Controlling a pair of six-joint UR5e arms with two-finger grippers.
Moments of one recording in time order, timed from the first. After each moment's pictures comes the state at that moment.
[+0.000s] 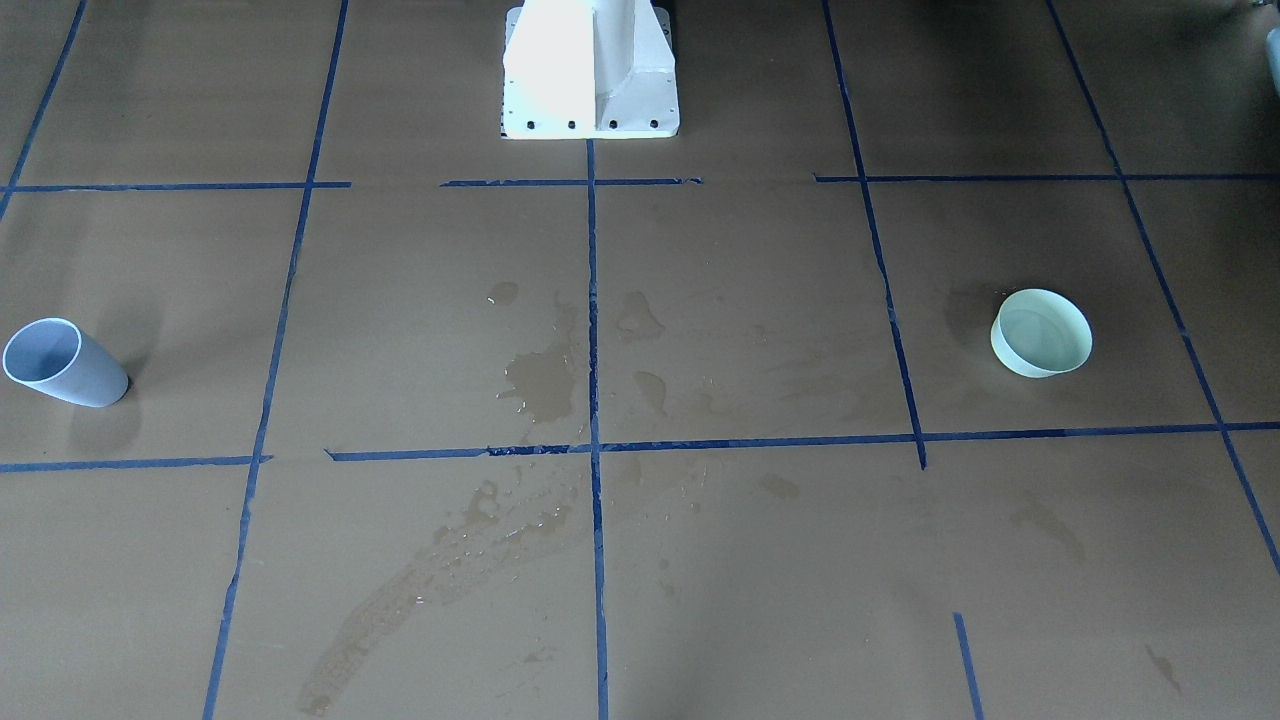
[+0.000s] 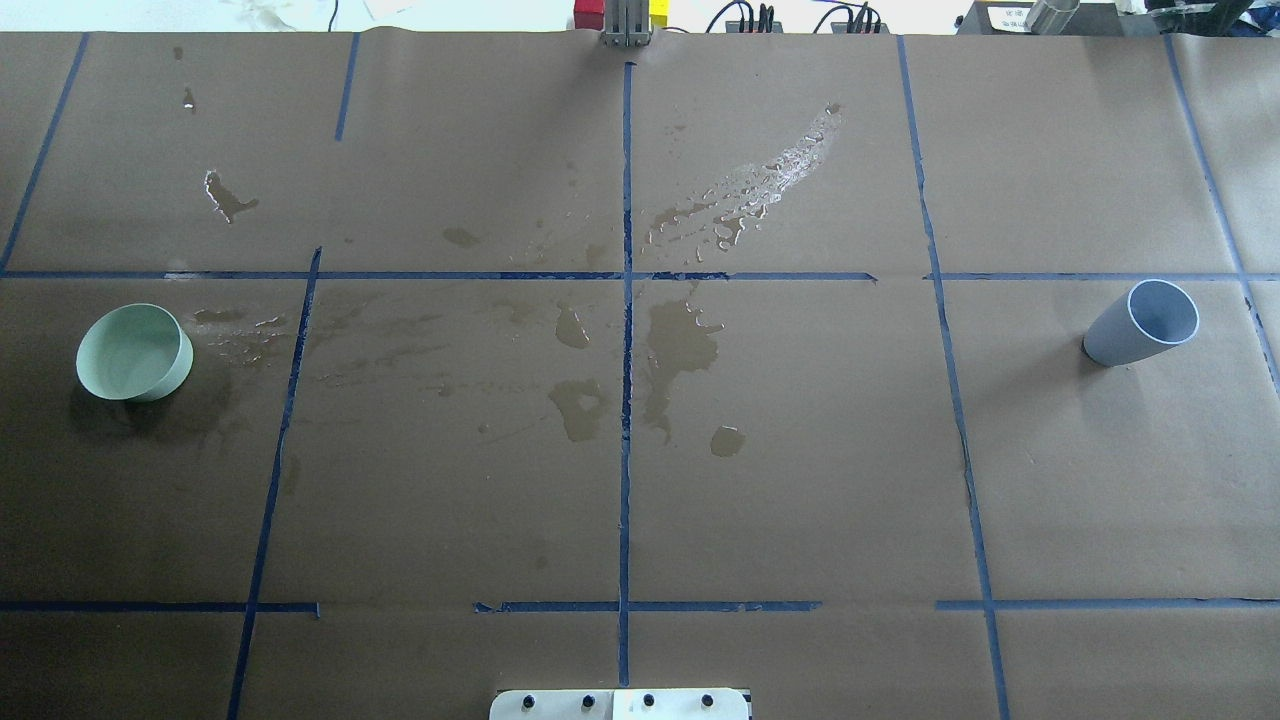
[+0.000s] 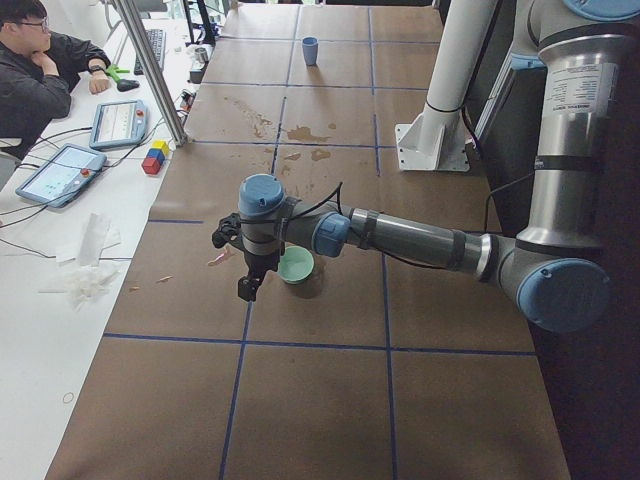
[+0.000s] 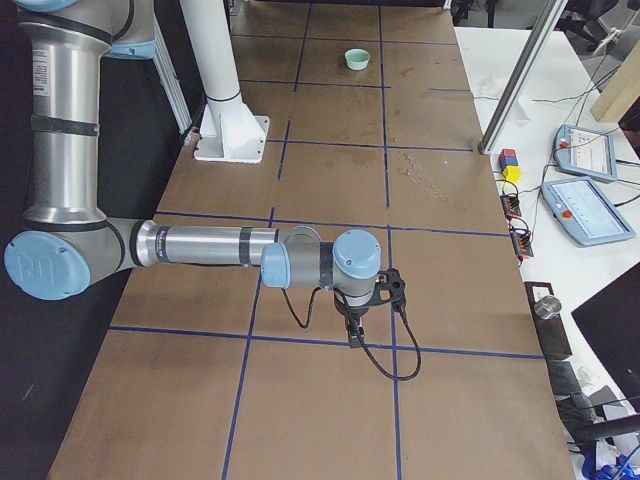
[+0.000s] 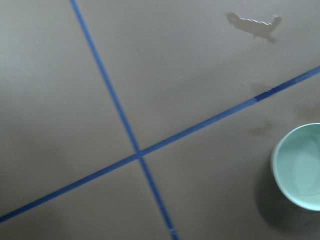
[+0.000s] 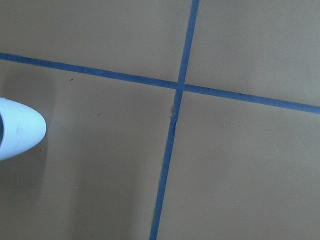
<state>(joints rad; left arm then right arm) -1.39 -1.58 -1.75 -1.71 -2.28 0.05 1.56 -1.66 1.68 -1.53 2.36 -0.12</state>
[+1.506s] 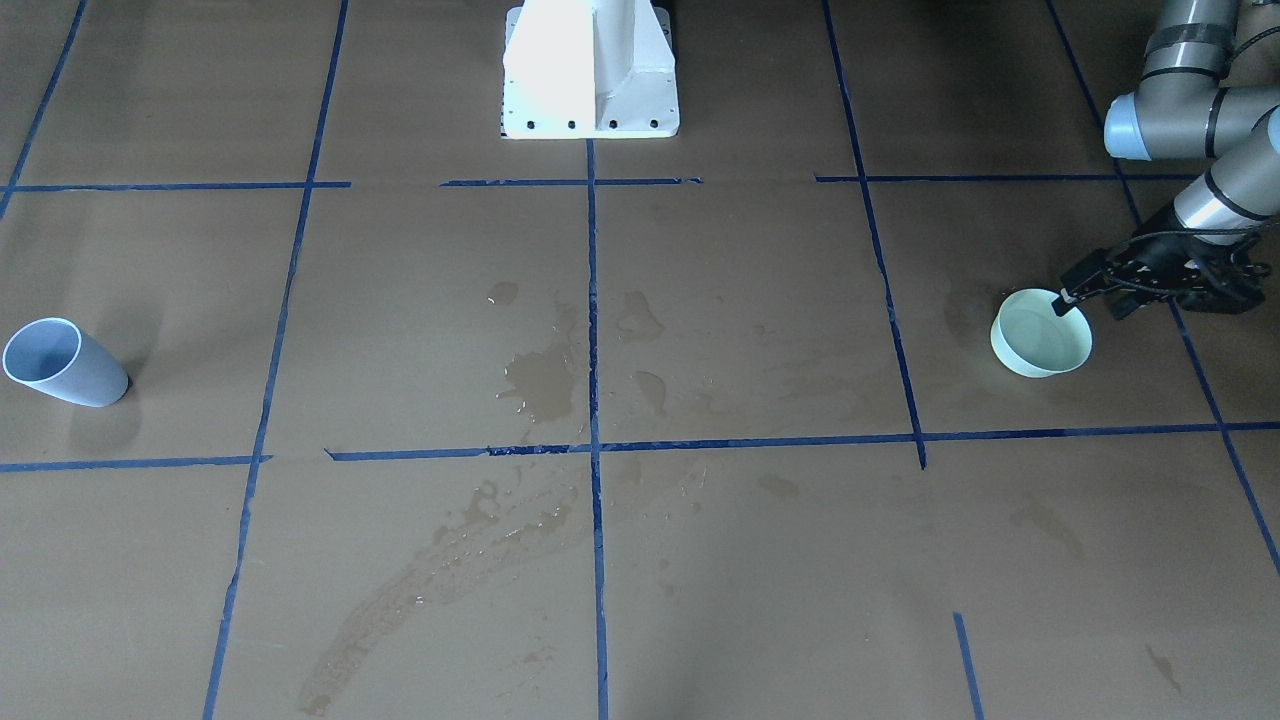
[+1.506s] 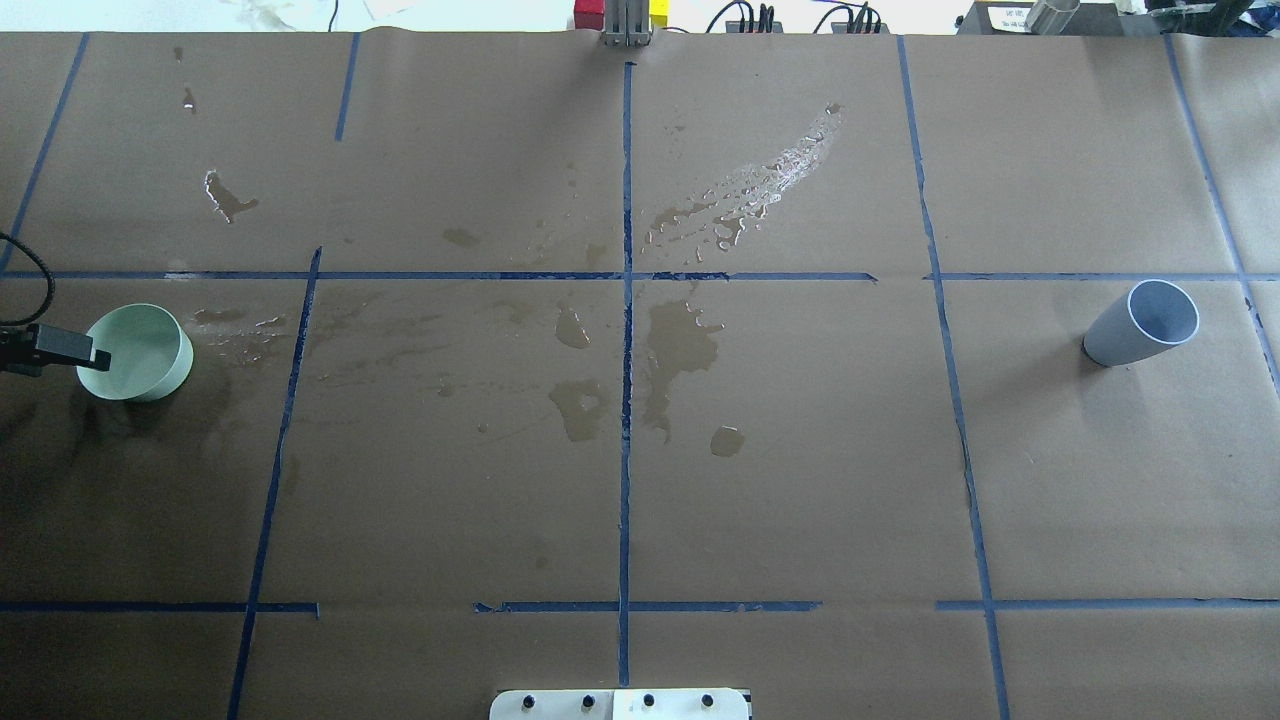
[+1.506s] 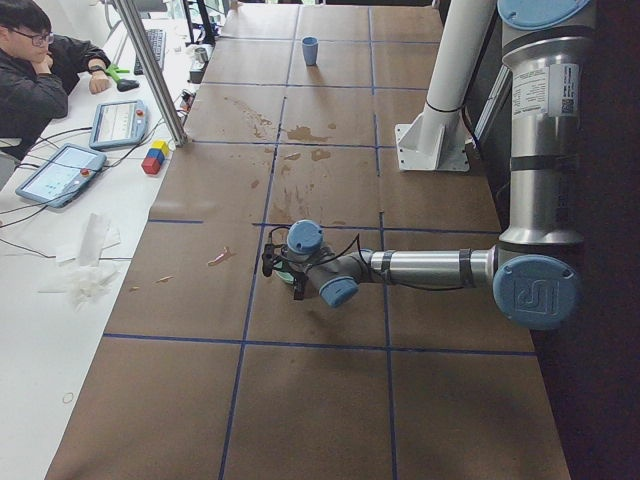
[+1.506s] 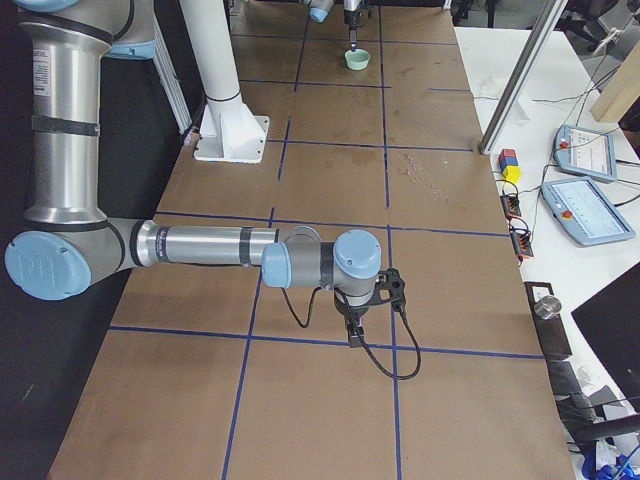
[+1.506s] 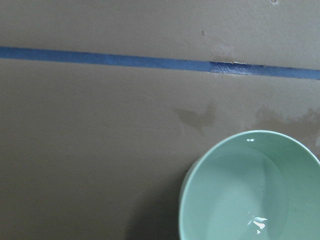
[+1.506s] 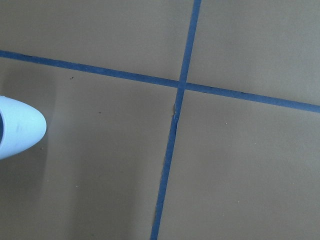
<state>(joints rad) -1.03 -1.50 -1.49 -2.48 -2.27 -0.92 1.56 -1.66 1.68 -1.53 2.36 -0.12</state>
